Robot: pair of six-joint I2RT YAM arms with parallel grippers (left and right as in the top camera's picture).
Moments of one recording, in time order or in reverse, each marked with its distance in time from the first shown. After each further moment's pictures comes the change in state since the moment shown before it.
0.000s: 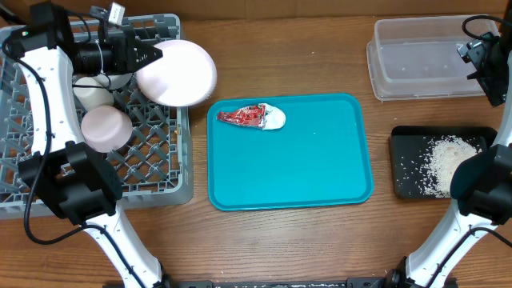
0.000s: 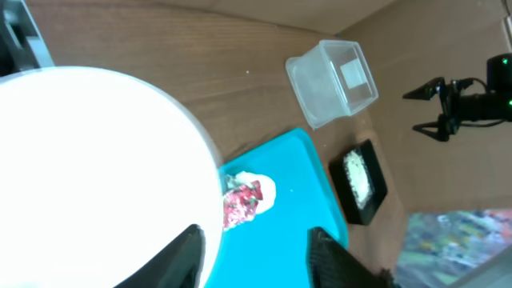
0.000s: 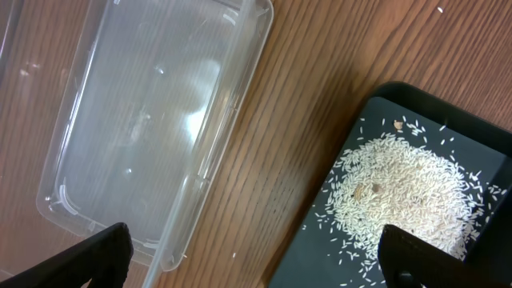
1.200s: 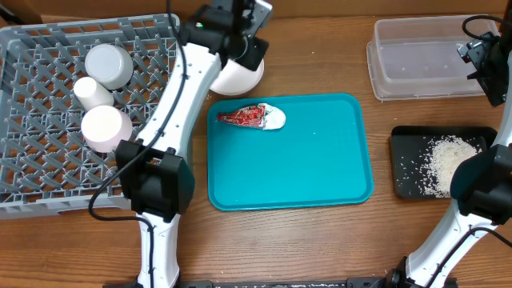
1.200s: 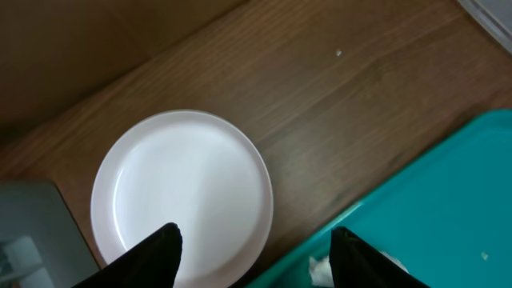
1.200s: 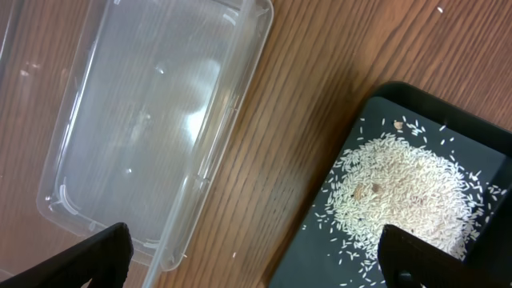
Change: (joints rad) left arm -0.650 0.014 -0.004 0.407 -0.991 -0.144; right arm 0.000 0.000 0.000 0.000 0.000 0.000
